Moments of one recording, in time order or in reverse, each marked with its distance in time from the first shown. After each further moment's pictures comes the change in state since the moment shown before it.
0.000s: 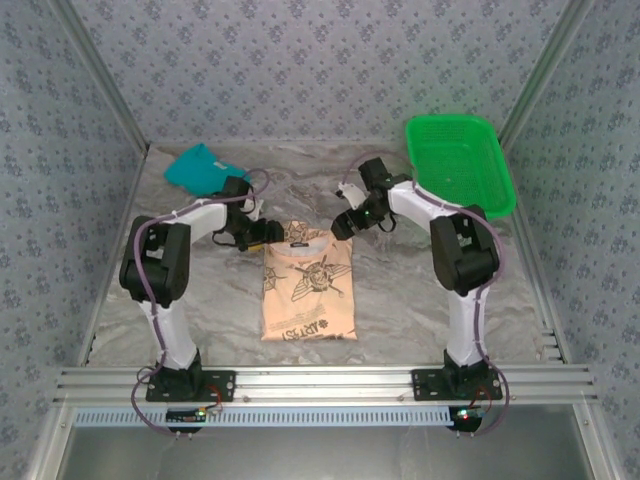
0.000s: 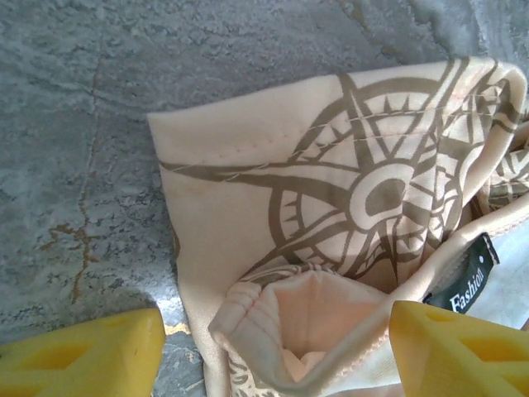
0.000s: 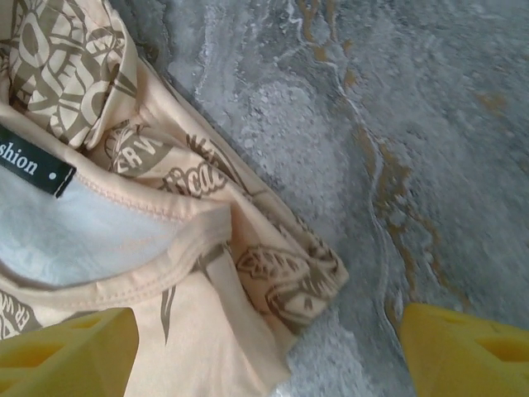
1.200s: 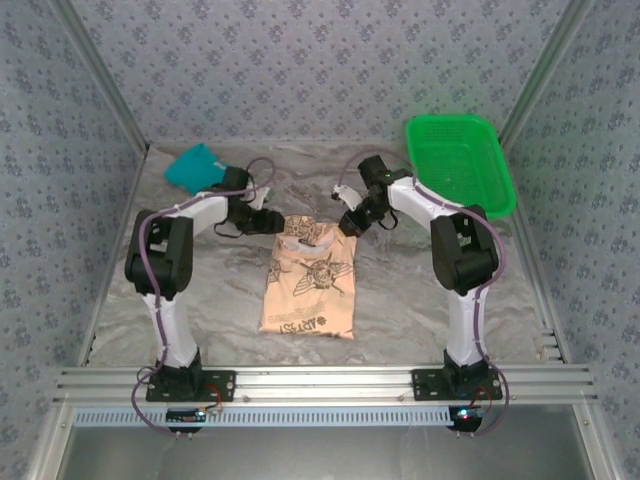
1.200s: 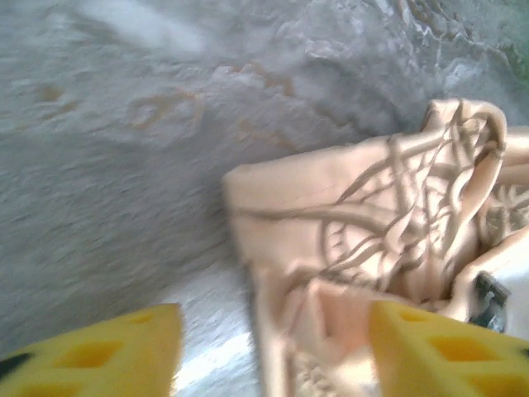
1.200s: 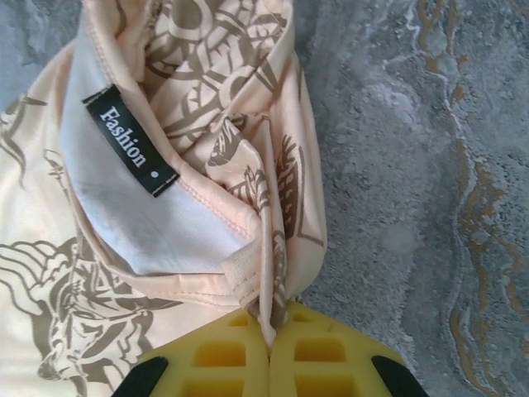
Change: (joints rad) left arm 0.030 0.006 0.016 0.118 0.044 0.212; right arm -0.004 -0.018 0.024 -0.100 -0.095 -0.170
